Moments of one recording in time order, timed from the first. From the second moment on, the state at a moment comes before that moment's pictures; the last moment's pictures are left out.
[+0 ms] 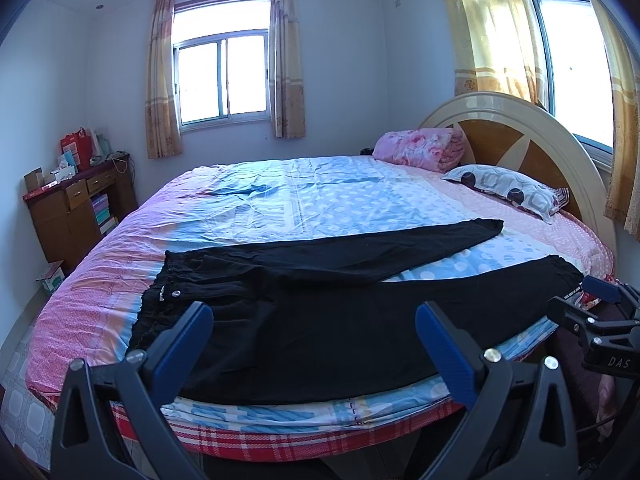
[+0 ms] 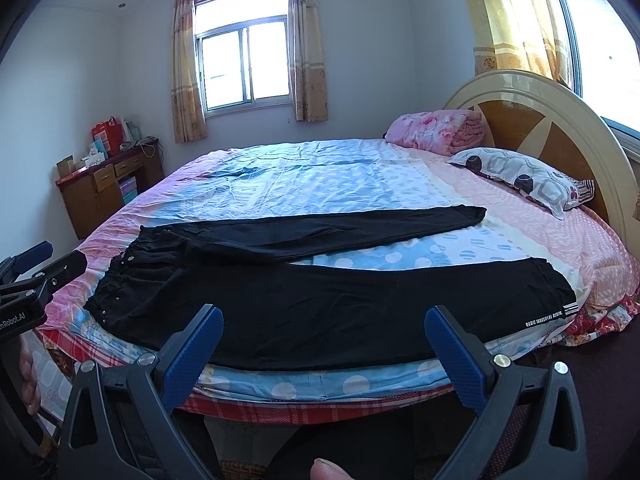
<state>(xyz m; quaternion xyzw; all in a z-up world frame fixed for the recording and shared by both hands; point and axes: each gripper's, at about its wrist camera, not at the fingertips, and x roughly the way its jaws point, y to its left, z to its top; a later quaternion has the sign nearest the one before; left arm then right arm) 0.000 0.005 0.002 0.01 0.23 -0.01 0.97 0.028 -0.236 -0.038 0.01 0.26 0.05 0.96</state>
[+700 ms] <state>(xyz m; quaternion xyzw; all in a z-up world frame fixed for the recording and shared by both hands) 0.019 0.005 -0.023 0.01 0.25 -0.02 0.97 0.041 -0.237 -0.055 0.00 0.28 0.04 0.96</state>
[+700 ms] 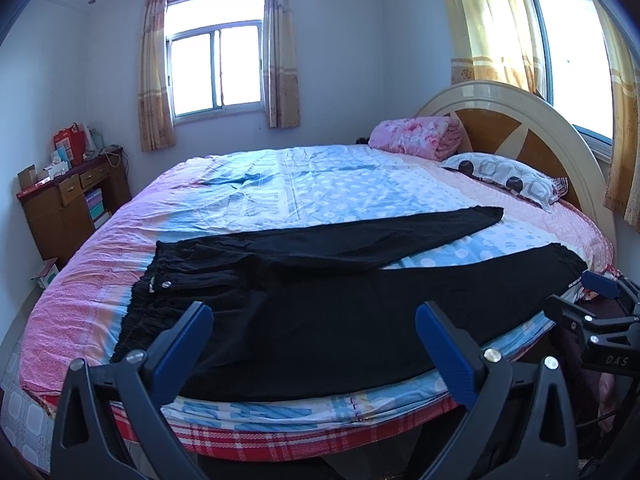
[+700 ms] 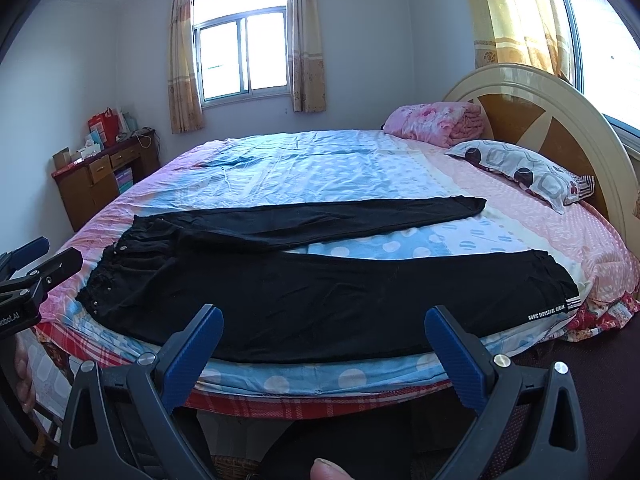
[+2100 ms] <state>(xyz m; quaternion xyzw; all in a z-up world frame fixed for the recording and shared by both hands) 0.410 0.303 -0.166 -0.05 0.52 0.08 0.85 0.373 -0.425 -0.076 0.02 0.40 -0.04 0.91</state>
